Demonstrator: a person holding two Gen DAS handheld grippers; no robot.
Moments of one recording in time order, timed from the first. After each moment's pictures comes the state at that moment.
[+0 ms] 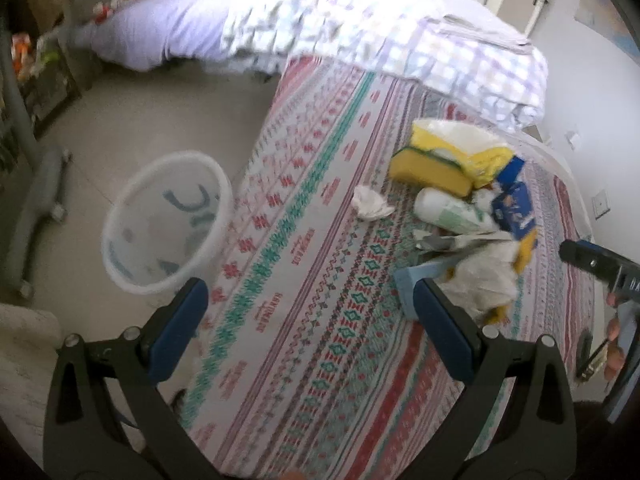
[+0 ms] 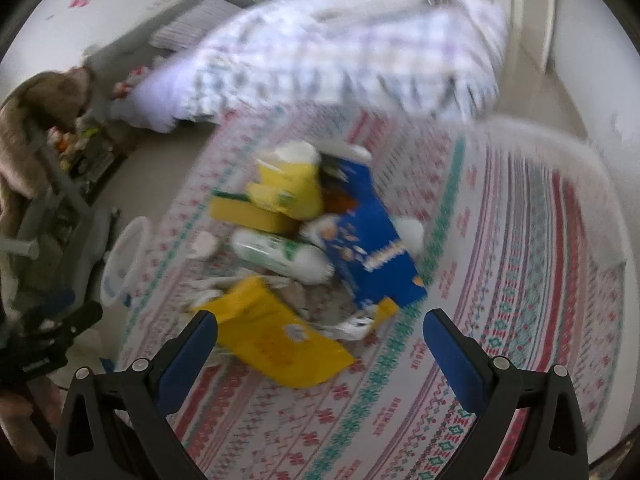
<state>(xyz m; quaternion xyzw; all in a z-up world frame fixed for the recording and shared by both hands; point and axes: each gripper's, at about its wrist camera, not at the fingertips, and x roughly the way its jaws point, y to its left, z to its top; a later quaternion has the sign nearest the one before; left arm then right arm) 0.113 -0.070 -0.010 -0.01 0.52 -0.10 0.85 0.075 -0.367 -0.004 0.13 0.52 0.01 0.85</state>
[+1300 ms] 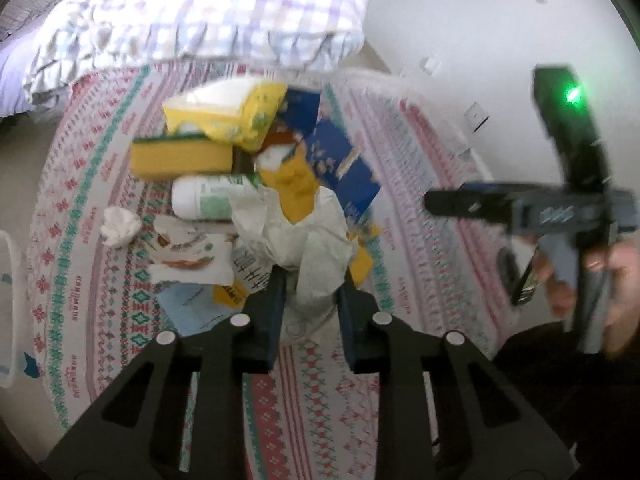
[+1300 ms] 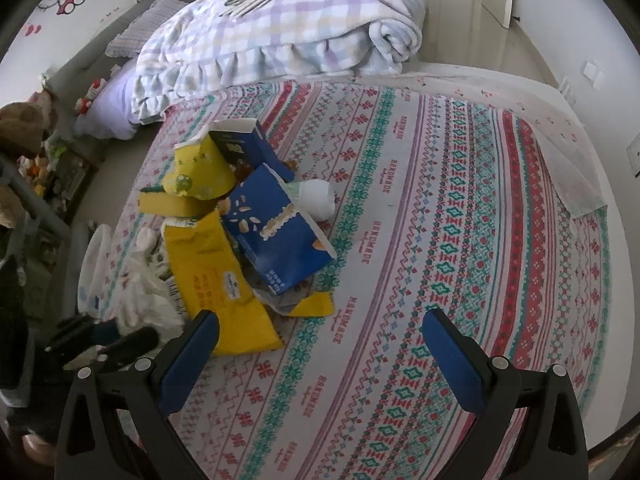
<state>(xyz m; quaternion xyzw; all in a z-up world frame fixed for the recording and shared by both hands) 0.082 -0.198 -0.014 0.04 0.49 -0.38 0.79 0.049 -0.425 -0.022 0.17 0.53 -0.03 0.83</state>
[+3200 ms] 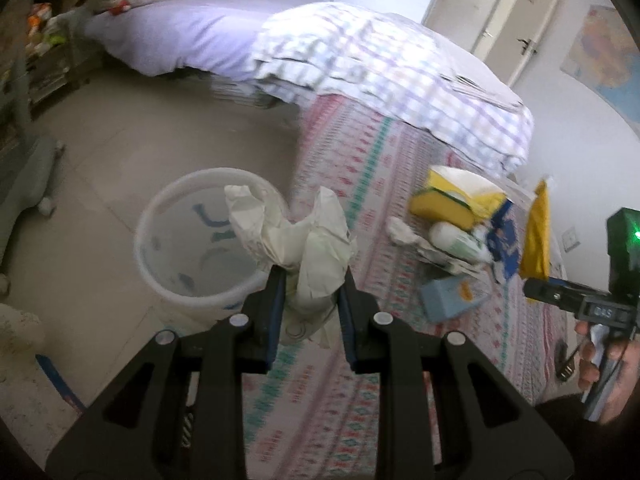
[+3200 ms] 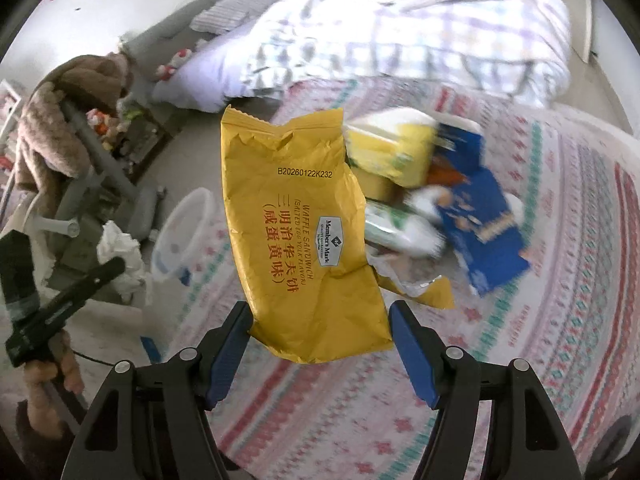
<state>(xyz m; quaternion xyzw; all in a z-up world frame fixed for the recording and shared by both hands) 0.089 0.028 0.005 -0.07 0.46 -0.13 0.88 0.076 -0.289 -0.001 0.14 0.51 0.11 0.84</state>
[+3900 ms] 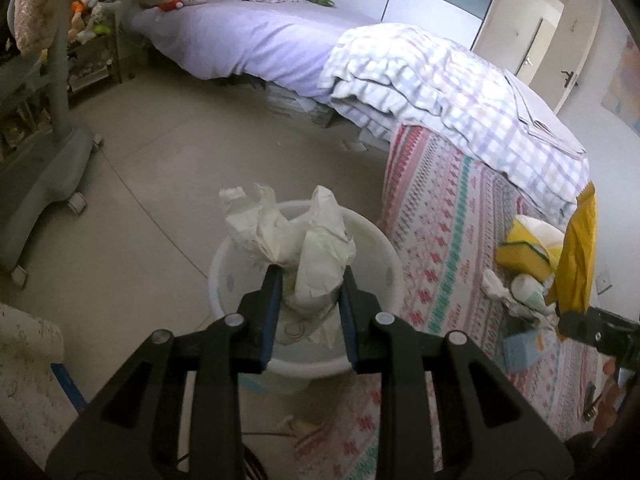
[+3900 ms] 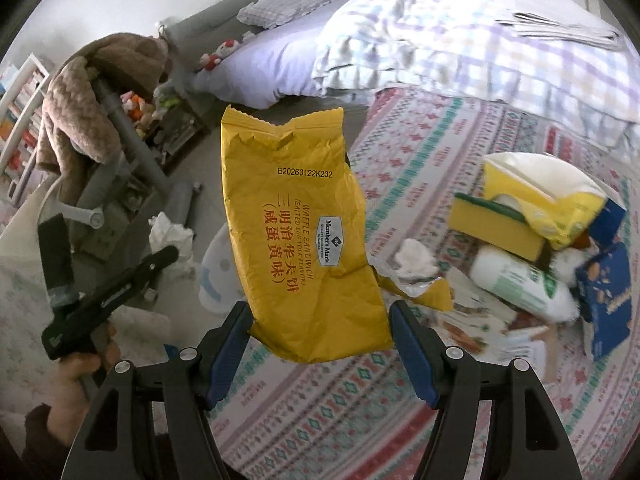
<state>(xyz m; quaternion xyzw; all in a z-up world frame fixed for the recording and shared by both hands) 0.141 0.094 -0.025 -0.09 0.43 -0.06 0.90 0.130 -0.175 0.000 0.13 0.49 0.17 0.85</state>
